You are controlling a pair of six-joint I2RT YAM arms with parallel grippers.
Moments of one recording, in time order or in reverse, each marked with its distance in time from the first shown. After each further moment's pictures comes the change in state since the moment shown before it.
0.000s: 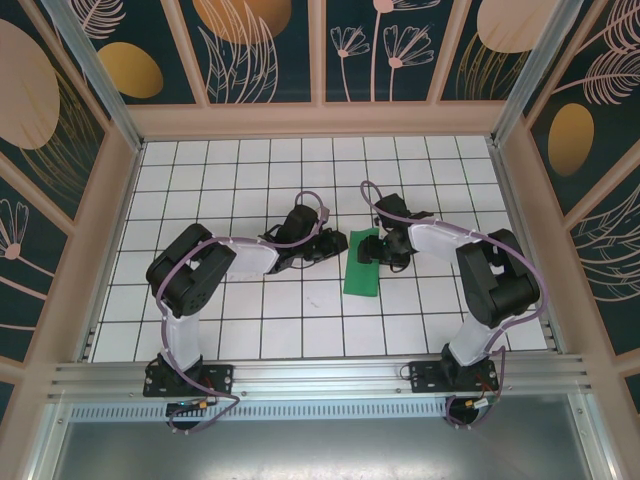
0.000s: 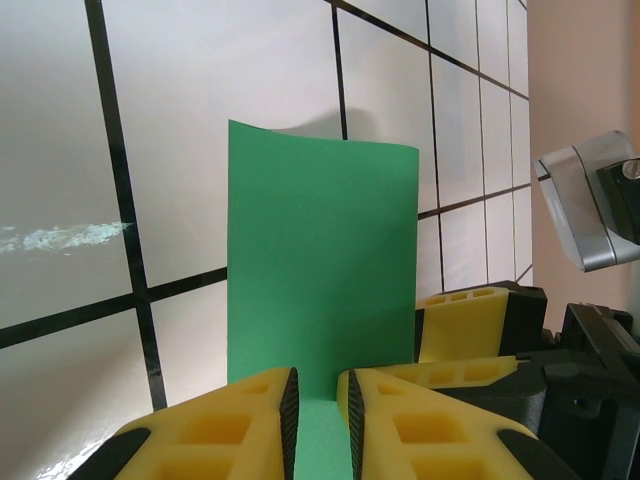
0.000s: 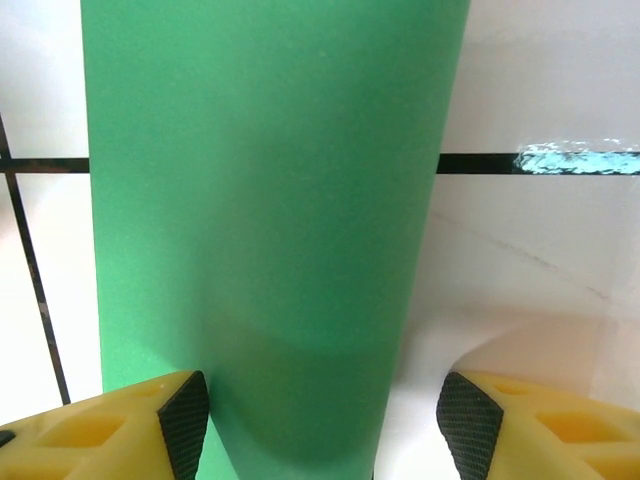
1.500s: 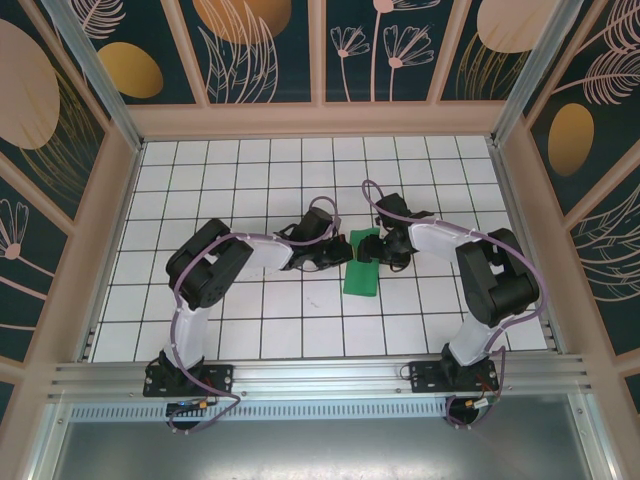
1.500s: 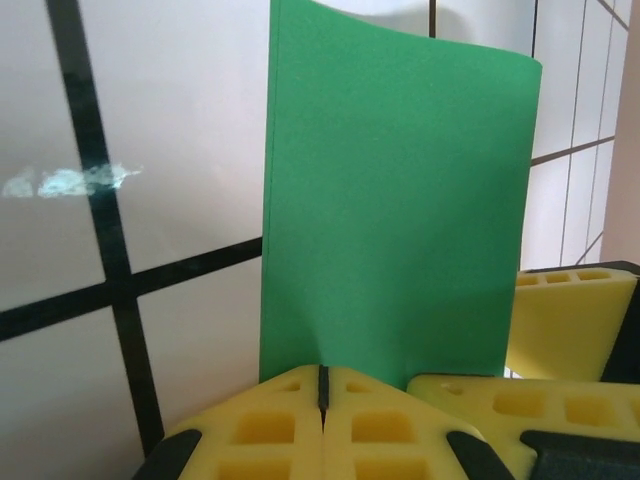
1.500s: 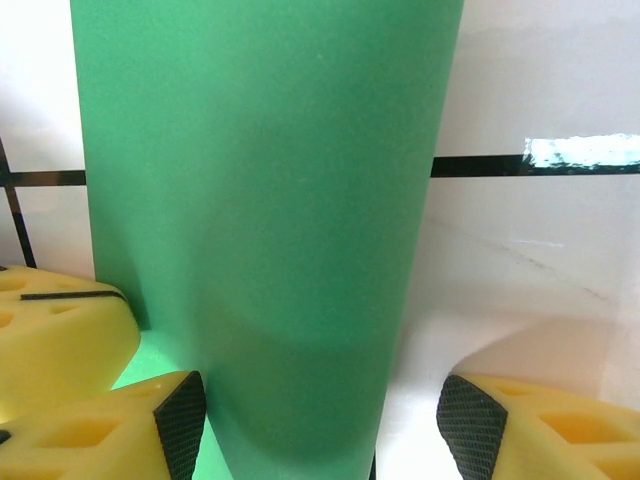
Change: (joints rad) left arm -0.039 0.126 0.136 -0.164 0.021 0.029; right arm -0.006 0.008 0.003 0.003 -0.005 0.028
